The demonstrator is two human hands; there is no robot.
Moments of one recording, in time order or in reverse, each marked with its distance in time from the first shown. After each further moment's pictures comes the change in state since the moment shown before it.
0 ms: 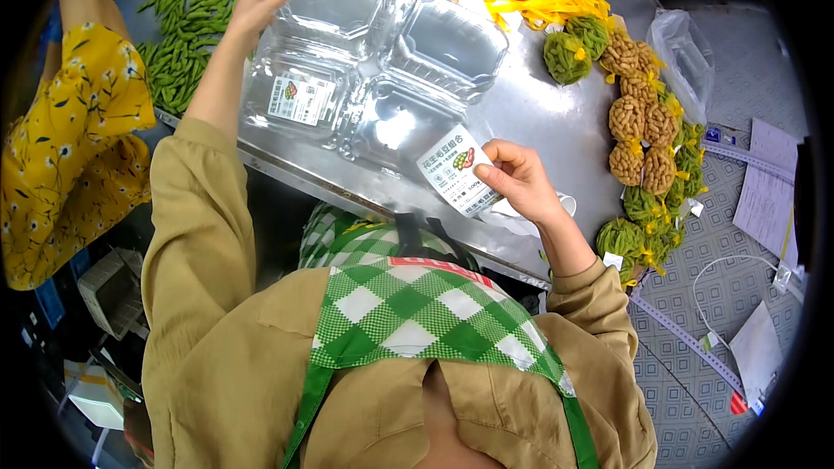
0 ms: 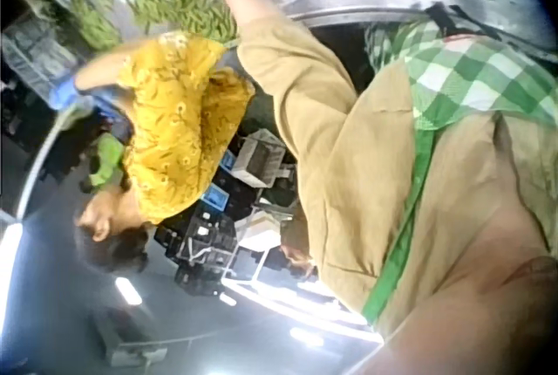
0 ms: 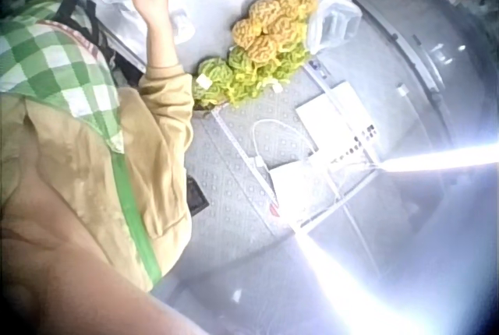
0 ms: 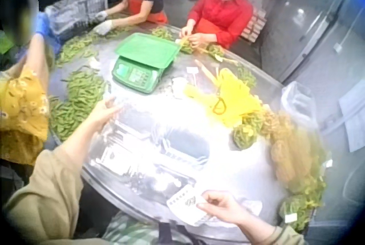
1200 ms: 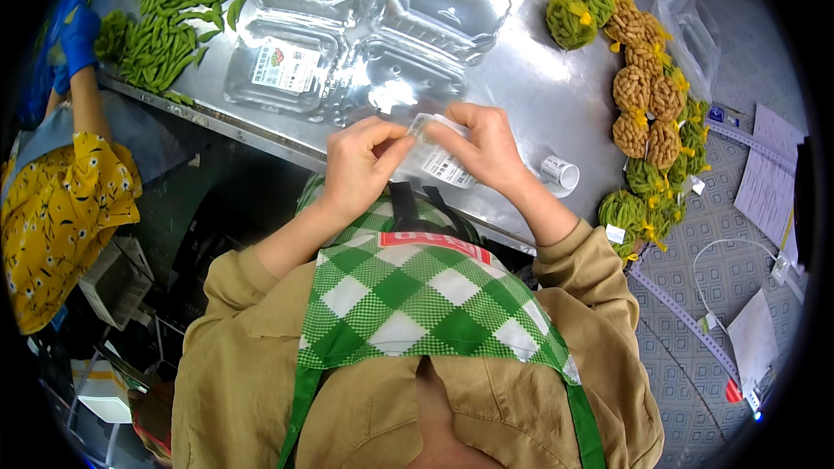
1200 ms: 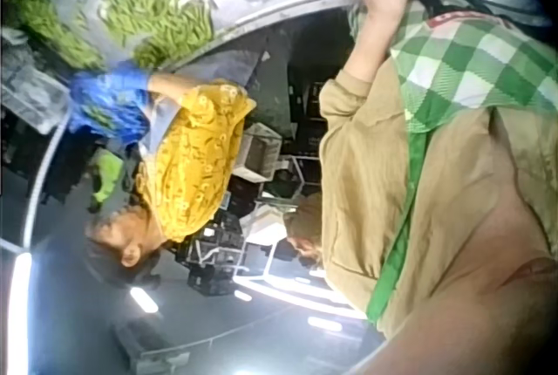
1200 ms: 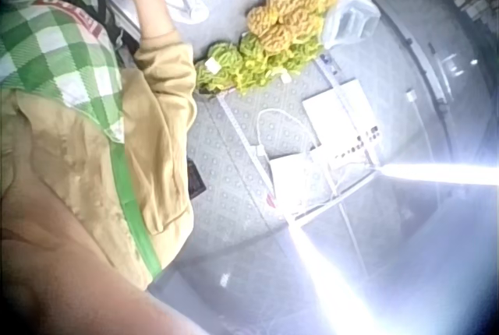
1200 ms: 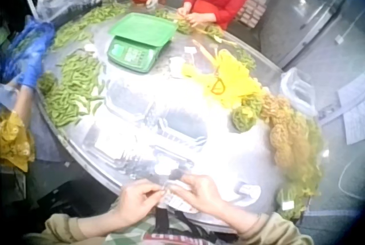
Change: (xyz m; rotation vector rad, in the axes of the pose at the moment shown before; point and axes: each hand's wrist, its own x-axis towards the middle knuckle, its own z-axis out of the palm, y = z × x) left_hand -0.269 0.035 0.122 -0.033 -0.178 0.262; right_hand 0.027 0.005 0.039 -0.713 0.194 -0.123
